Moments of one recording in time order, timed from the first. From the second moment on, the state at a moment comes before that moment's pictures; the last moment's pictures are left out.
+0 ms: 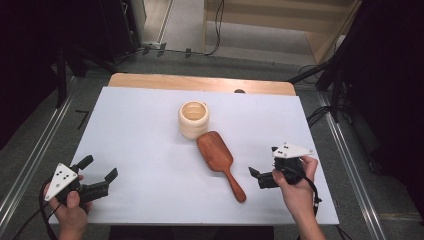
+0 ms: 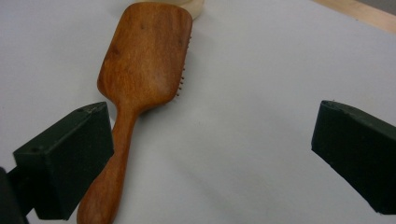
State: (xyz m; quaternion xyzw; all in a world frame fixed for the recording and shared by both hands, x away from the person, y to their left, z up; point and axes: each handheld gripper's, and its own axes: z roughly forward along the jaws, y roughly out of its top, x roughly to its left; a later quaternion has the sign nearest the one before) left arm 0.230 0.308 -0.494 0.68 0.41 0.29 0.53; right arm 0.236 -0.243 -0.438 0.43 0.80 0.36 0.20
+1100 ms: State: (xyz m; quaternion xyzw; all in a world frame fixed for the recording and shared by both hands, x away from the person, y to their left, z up) left arm 0.230 0.310 -0.492 0.67 0.42 0.29 0.54; right arm 0.273 -0.176 -0.463 0.44 0.85 0.26 0.10
